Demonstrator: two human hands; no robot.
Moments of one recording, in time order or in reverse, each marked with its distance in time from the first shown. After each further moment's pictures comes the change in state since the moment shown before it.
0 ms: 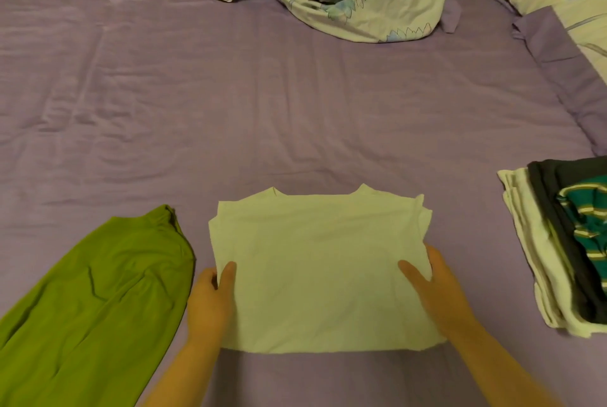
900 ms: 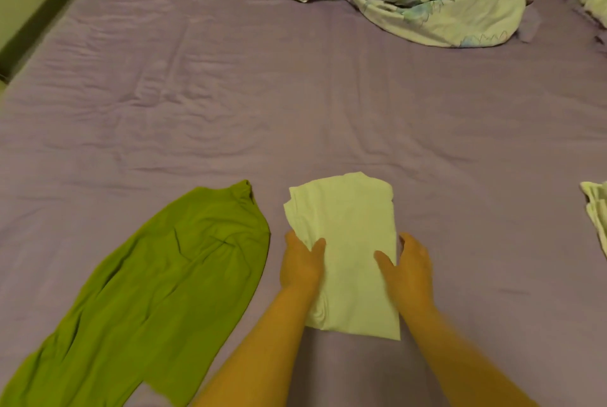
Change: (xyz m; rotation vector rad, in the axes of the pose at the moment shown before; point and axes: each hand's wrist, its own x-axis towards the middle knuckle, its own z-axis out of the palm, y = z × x) left_hand 0.001 0.028 -0.004 -0.102 -0.263 -0.090; right_hand -0.035 -0.050 0.146 -0.307 0.029 -0.117
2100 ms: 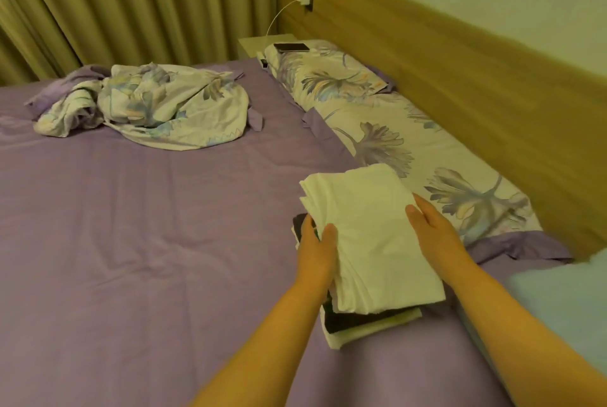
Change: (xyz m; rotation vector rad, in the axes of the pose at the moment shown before) left_hand -0.239 0.257 0.357 -0.224 -0.571 0.384; right_hand 0.038 0.214 -0.477 0.395 0.393 -0.041
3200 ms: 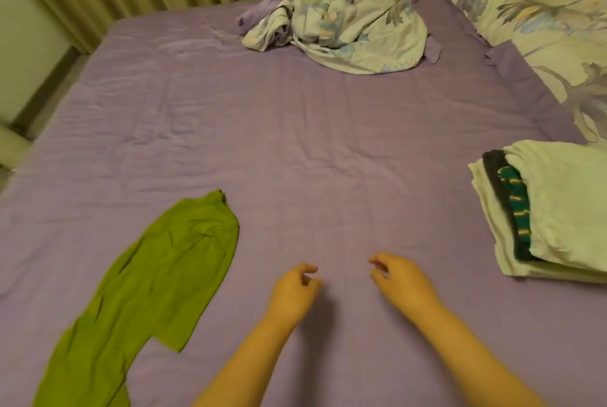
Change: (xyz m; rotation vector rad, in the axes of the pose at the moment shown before) left_hand -0.210 -0.117 -0.329 0.537 0.220 -0.347; right_hand -0.245 -0.041 0.286 -0.668 -0.682 -0.192
